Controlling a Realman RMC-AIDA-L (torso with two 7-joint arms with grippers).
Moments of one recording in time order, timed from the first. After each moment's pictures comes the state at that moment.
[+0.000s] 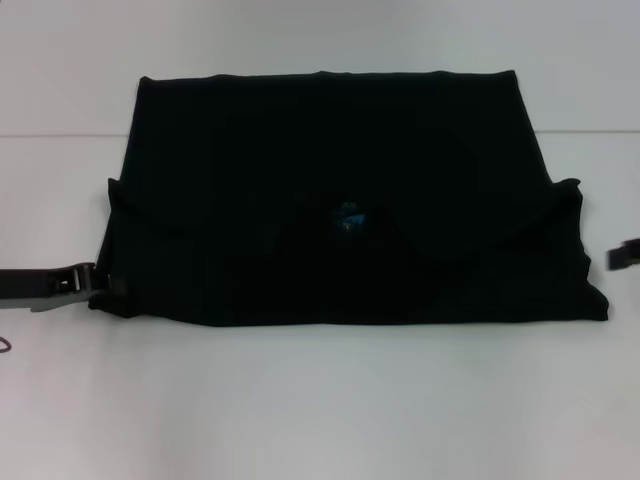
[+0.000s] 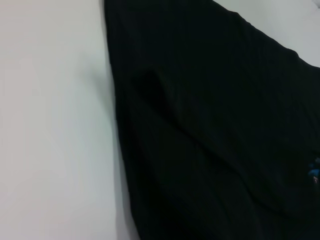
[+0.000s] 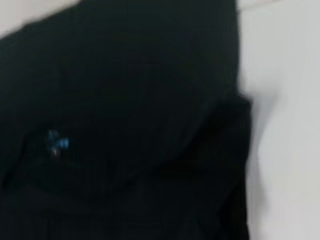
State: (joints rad) left arm -0.56 -1.91 0.73 0.54 2.18 1.19 -2.26; right arm 0.68 1.91 -0.58 -0.85 -2.61 -1.49 2.53
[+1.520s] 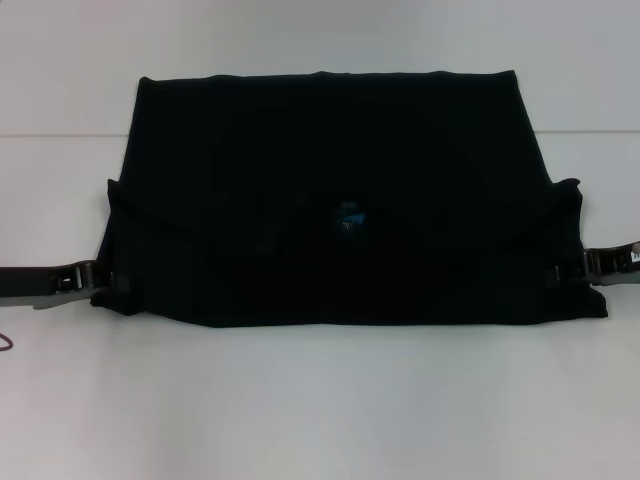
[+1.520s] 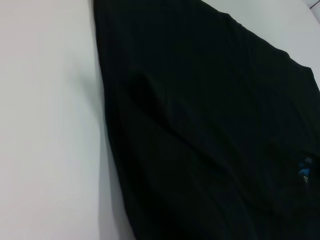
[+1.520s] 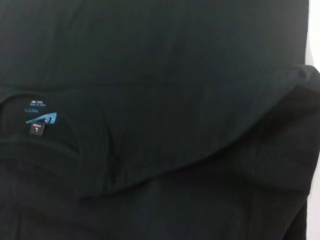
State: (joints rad) left arm -0.56 -1.91 0.72 0.54 2.17 1.21 -2.25; right arm 0.76 1.97 -0.71 -0.62 -2.61 -1.18 2.46
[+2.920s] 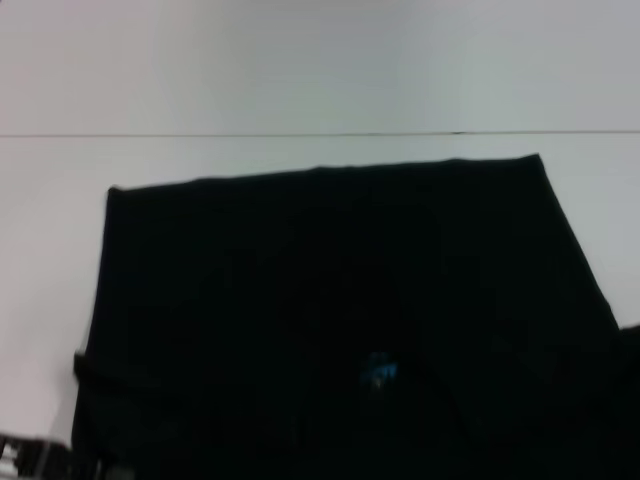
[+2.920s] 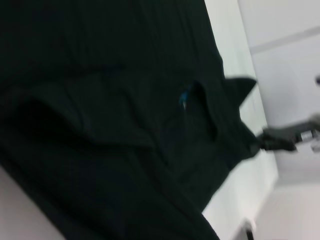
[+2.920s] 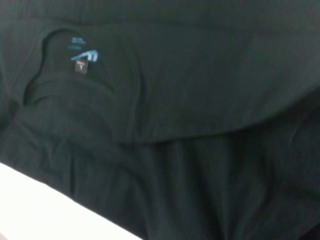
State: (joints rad) left arm -0.46 -1.87 0.67 0.56 2.31 1.92 -2.18; right arm 0.53 1.90 -0.69 -0.71 -2.61 -1.75 2.21
